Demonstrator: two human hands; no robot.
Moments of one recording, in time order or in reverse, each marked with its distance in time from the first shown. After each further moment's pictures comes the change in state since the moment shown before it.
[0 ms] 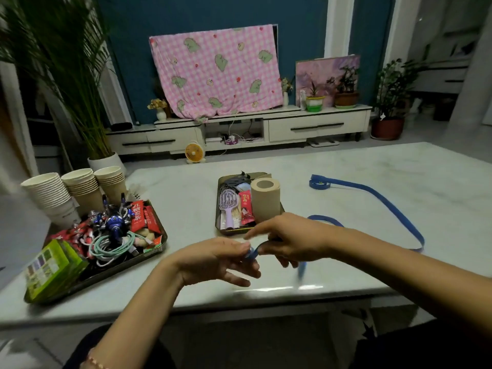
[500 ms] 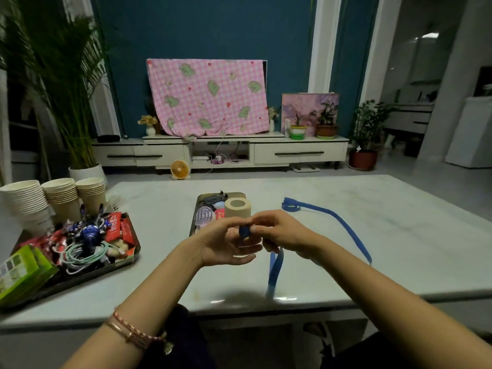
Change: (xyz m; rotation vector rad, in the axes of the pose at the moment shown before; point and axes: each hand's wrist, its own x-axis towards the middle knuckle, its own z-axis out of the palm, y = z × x) left_hand 0.044 0.051 0.058 -0.421 0.145 -0.027; right_hand -0.038 0.018 -0.025 0.493 0.324 0.106
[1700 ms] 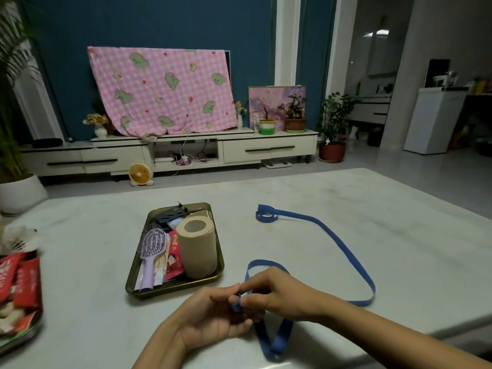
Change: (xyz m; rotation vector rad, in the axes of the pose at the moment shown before) left_hand 0.119 -0.055 -0.019 -0.227 -0.274 -0.153; right_hand 0.019 0.104 -0.024 -0.067 -0.098 0.062
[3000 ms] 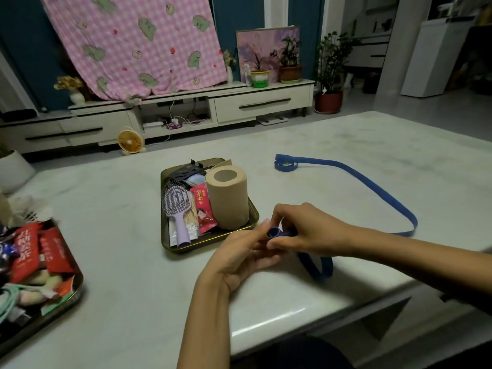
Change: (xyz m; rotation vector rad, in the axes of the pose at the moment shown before) left_hand -0.015 0.010 -0.015 0.270 0.135 0.202; right_hand 0.024 -0.019 0.021 -0.546 0.175 0.093
